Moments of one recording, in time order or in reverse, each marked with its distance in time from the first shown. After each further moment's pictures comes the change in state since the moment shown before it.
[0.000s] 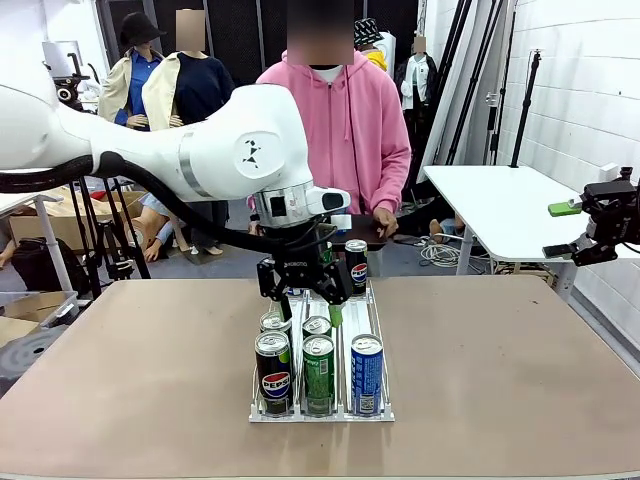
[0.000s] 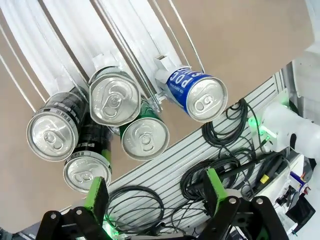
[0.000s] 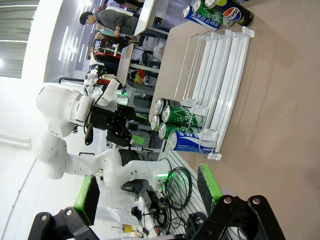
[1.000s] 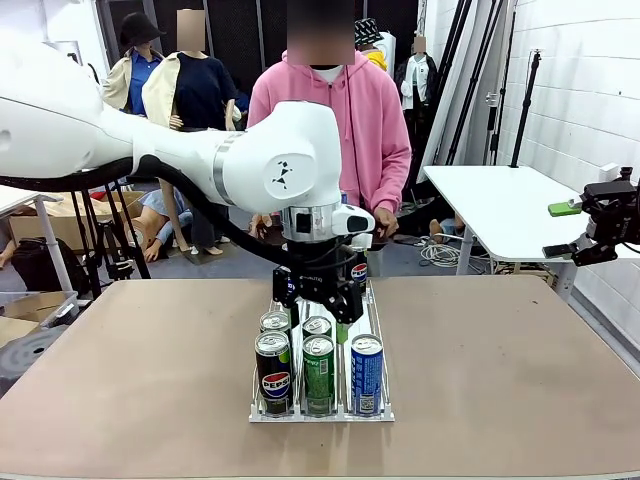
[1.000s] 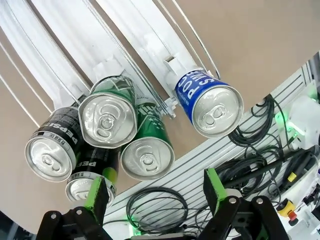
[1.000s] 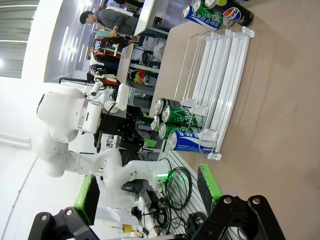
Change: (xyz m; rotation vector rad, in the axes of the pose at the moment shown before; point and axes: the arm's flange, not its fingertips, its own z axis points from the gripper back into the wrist) left arm 0.010 -0.025 -0.031 0.145 0.028 -0.085; right arm 0.000 0.000 0.000 0.000 0.000 0.000
